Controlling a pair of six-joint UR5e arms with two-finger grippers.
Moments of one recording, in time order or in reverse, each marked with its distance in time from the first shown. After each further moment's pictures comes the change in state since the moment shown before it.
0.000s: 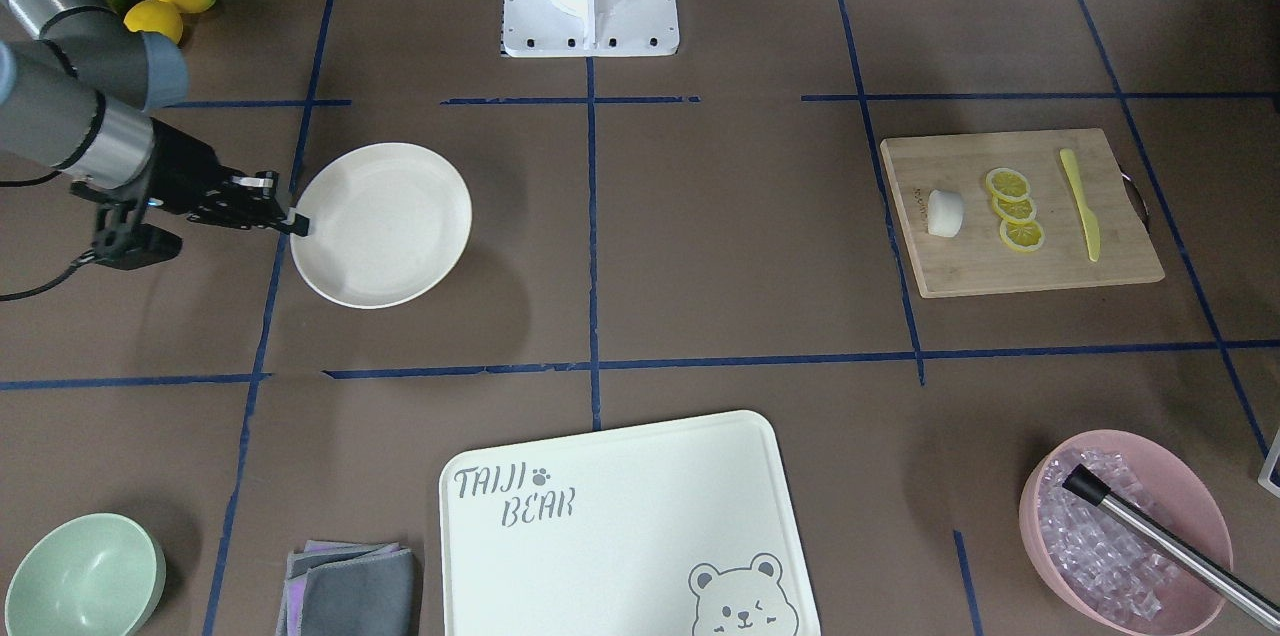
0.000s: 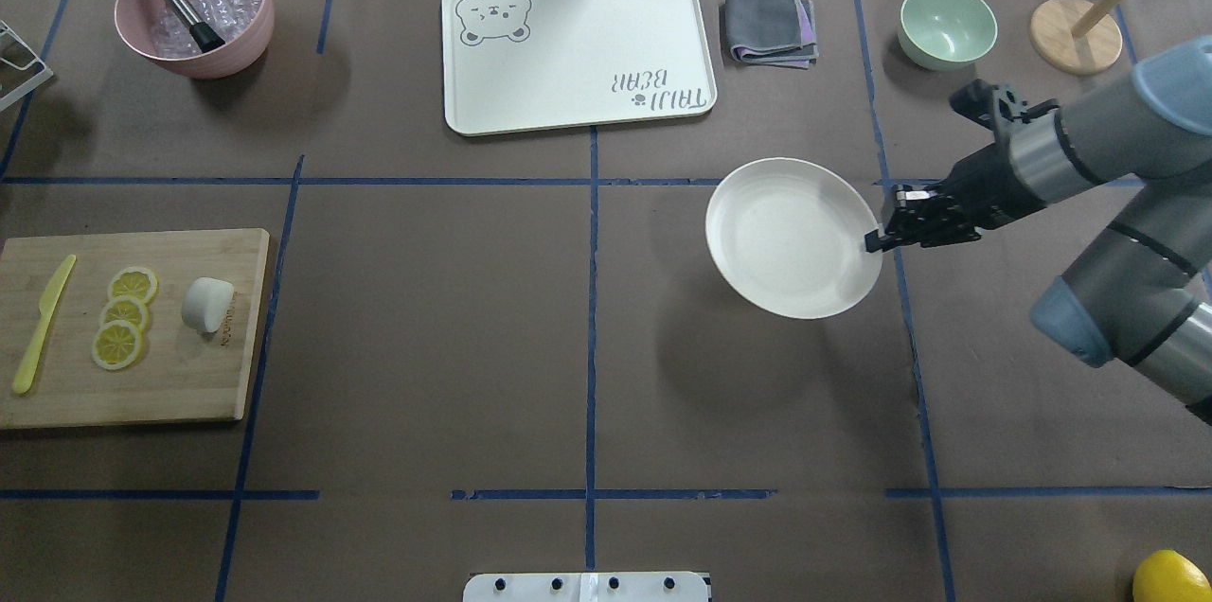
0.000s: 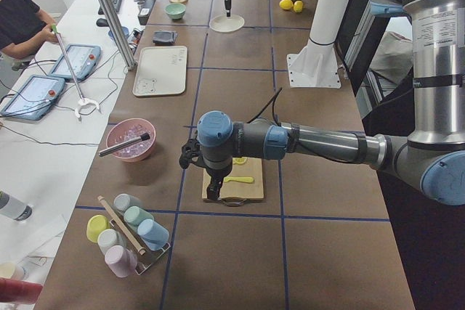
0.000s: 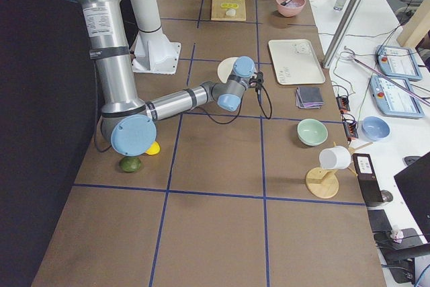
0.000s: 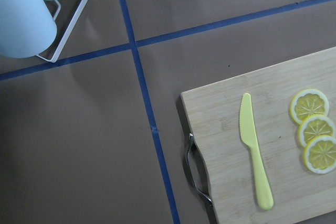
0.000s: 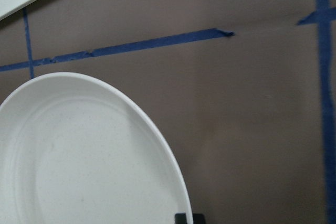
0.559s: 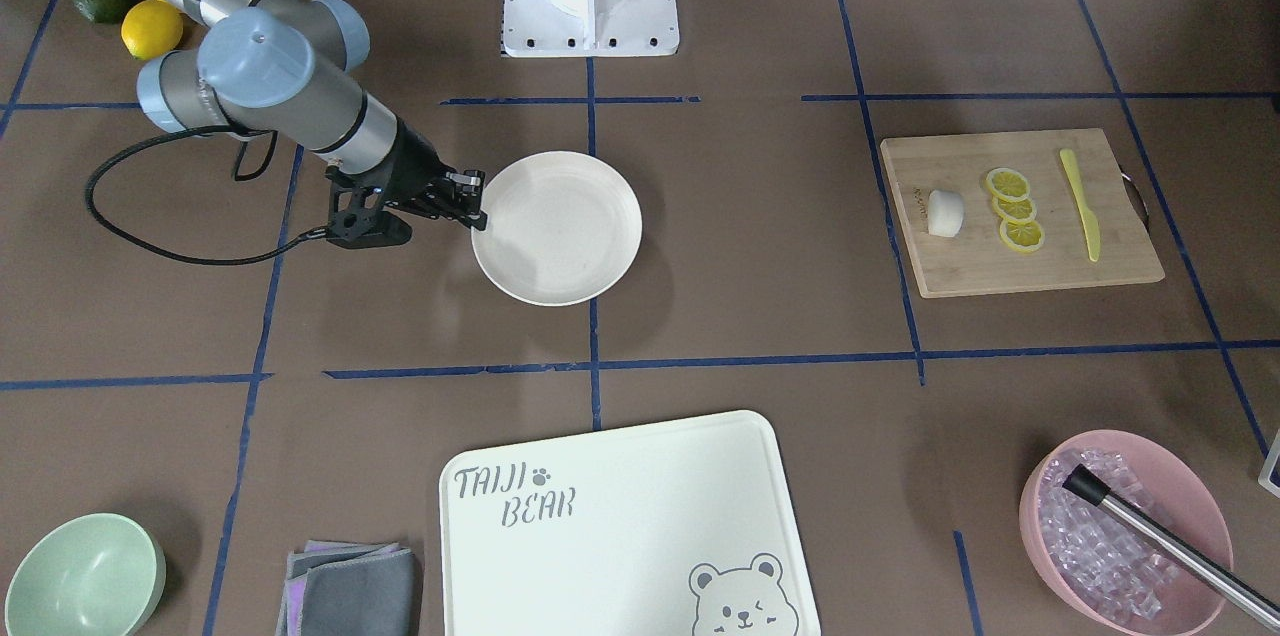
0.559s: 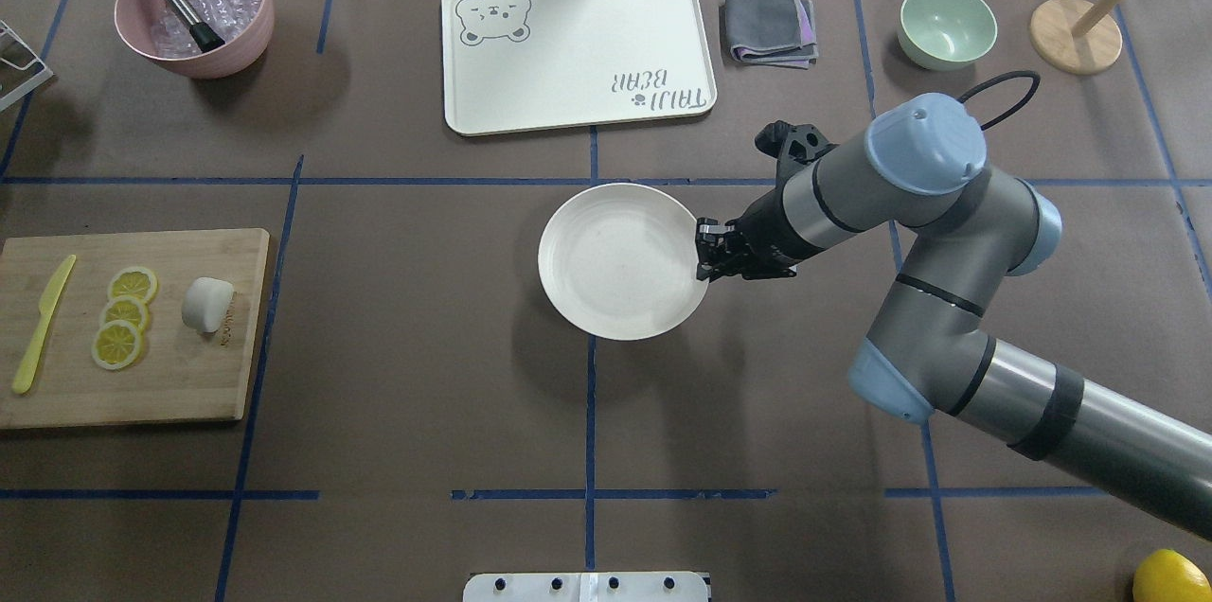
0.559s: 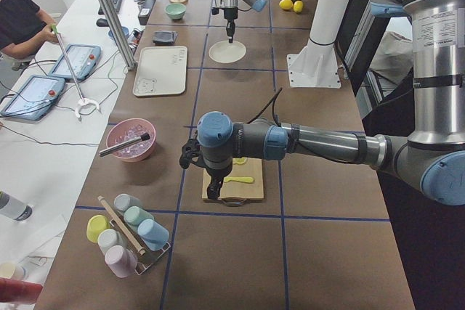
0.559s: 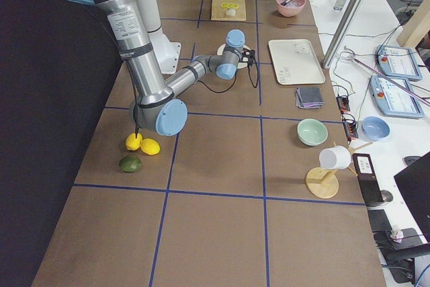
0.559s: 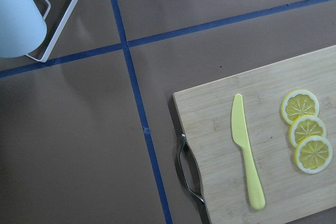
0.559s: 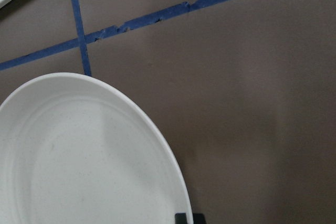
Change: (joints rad) left arm 0.000 -0.001 0.002 0.000 -0.004 -0.003; right arm -0.223 0.222 -0.016 -0.215 -0.278 0.152
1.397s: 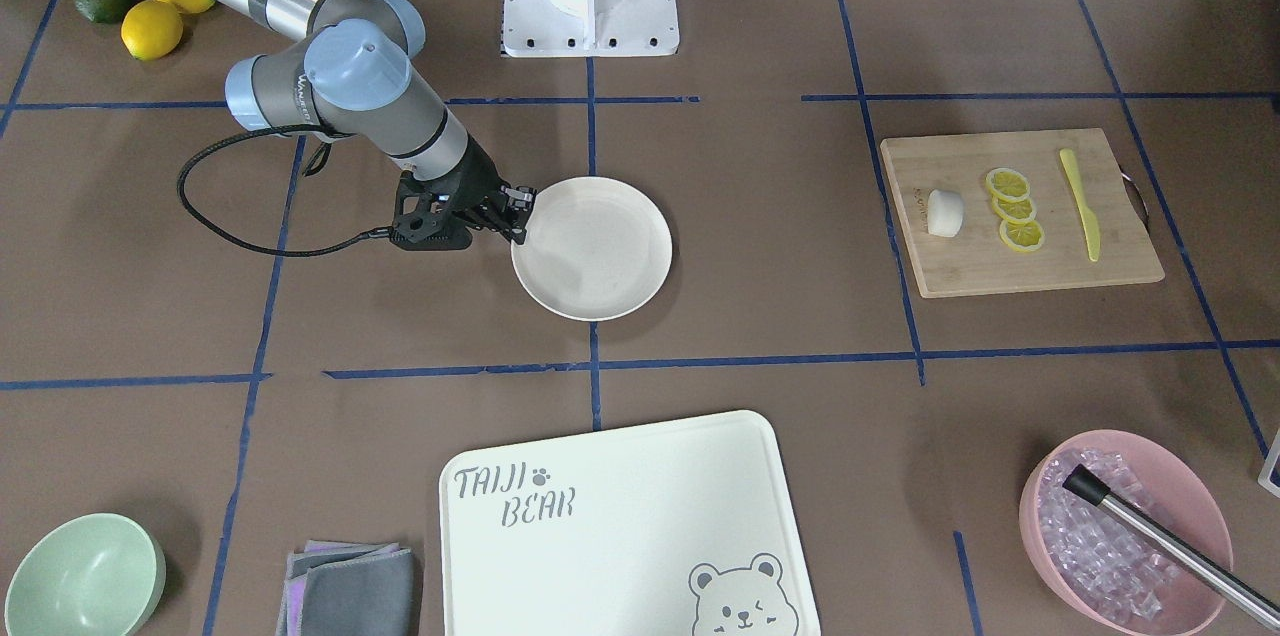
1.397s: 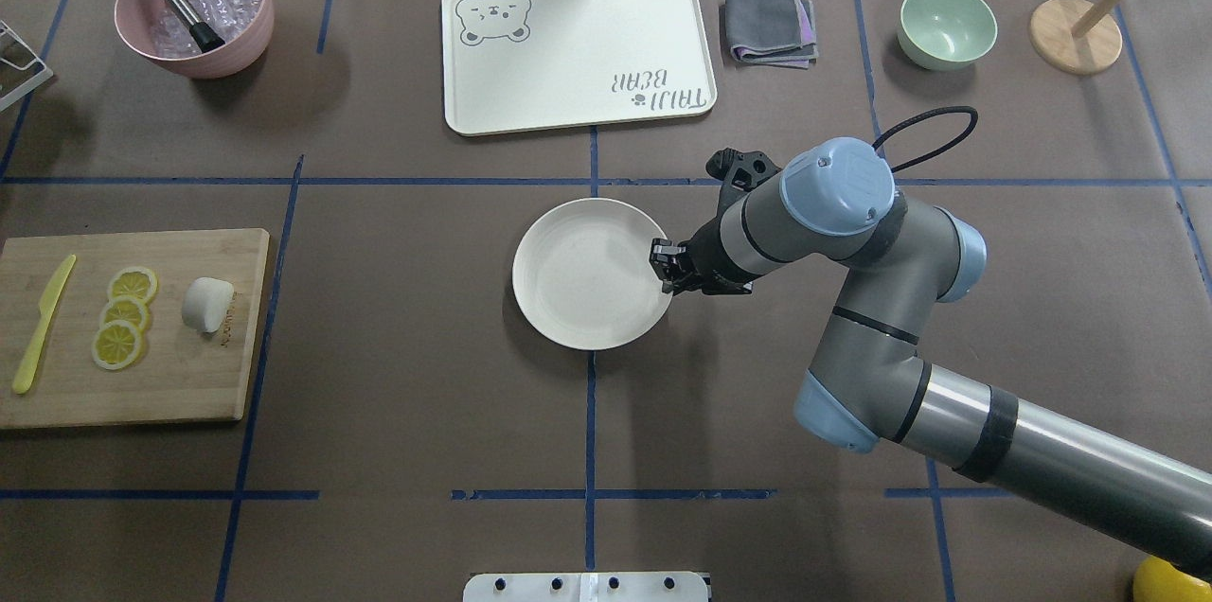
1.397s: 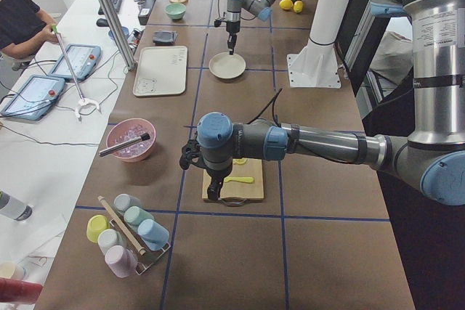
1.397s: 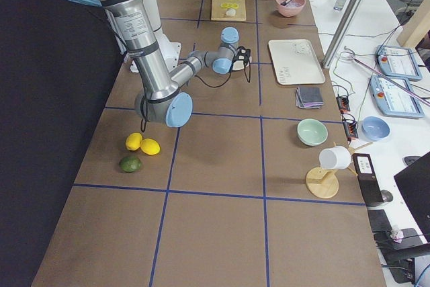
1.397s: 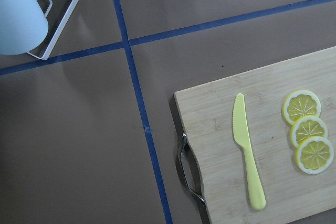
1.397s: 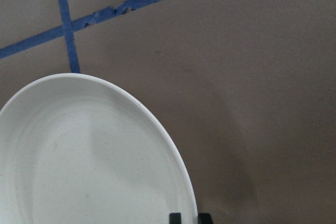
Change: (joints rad) left arm 0.000 0.000 0.002 0.000 0.000 -0.005; right arm -0.075 0.065 -0.068 -0.035 -0.134 0.032
